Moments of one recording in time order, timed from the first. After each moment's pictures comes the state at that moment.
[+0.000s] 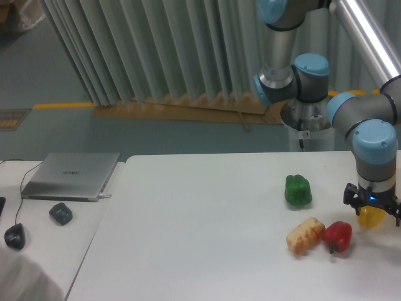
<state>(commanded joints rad) 2.51 -1.95 -1.55 -1.22 1.75 0.78</state>
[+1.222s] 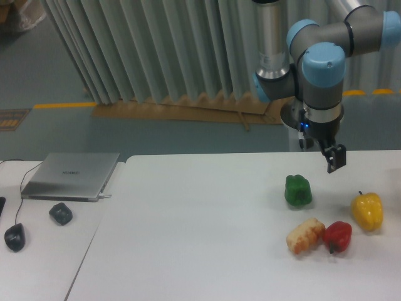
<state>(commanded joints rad) 2.39 -1.67 -1.56 -1.67 1.60 1.42</state>
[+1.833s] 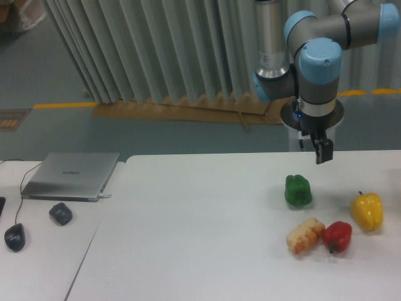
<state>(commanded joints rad) 2.39 -1.67 -1.55 -1.66 1.58 1.45</state>
